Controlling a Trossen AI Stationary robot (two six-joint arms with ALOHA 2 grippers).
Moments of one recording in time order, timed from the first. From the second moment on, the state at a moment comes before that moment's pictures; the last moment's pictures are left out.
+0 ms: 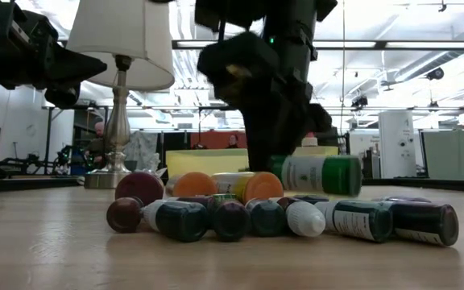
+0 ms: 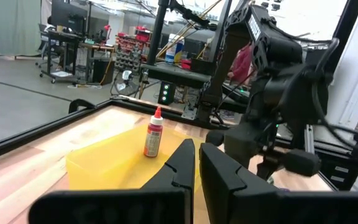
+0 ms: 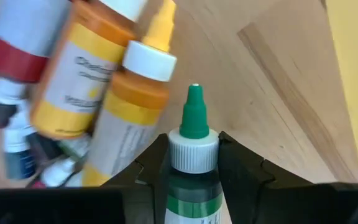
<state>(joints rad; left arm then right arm) -0.05 0.00 0.01 0.07 -0.20 -0.20 0.20 2.10 1.60 -0.83 -0.05 0.91</state>
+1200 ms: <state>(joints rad) -0.05 0.00 0.01 0.07 -0.20 -0.20 0.08 1.75 1.60 -0.83 0.76 0.76</state>
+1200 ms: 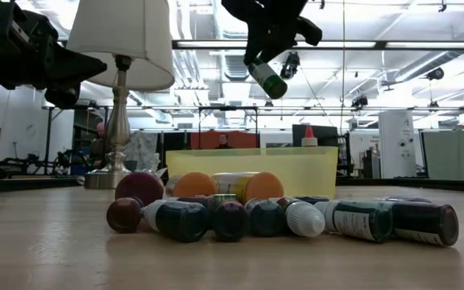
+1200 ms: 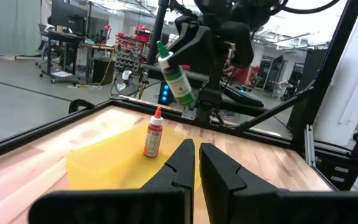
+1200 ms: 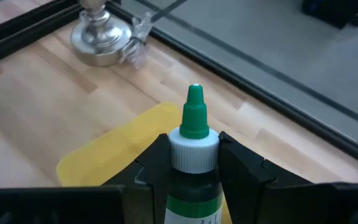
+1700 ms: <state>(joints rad) -0.05 0.00 0.01 0.07 -0.20 -0.20 0.13 1.70 1.59 -0.79 0.81 0.76</state>
